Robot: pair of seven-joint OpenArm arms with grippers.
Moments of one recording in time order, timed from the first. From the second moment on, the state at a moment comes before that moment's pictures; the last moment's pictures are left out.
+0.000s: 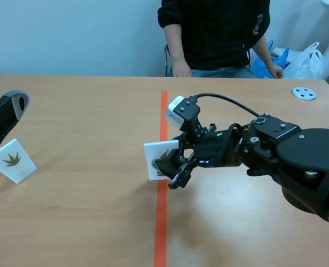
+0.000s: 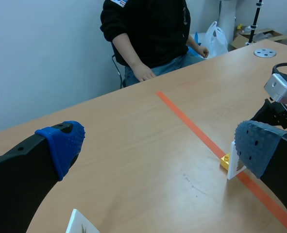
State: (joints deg) left arm 41.0 -28.5 -22.1 120.4 -24.2 -25.9 -6.9; right arm 19.6 16.4 -34.9 58.5 11.6 38.8 -3.3
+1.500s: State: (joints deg) left arm 41.0 -29.7 -22.1 120.4 -24.1 -26.0 -7.1; right arm 11.8 18.0 -5.2 58.5 11.9 31.1 -3.9
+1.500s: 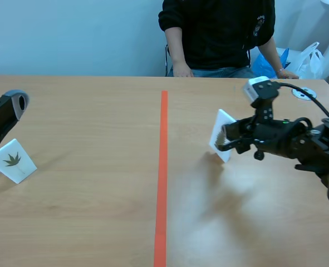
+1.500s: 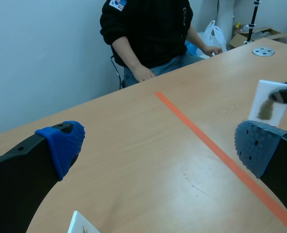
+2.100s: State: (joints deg) left arm 41.0 -30.2 -22.1 120.4 -24.1 -25.9 -7.1; right arm 2.4 30.6 12.7 58.5 17.8 31.5 -0.6
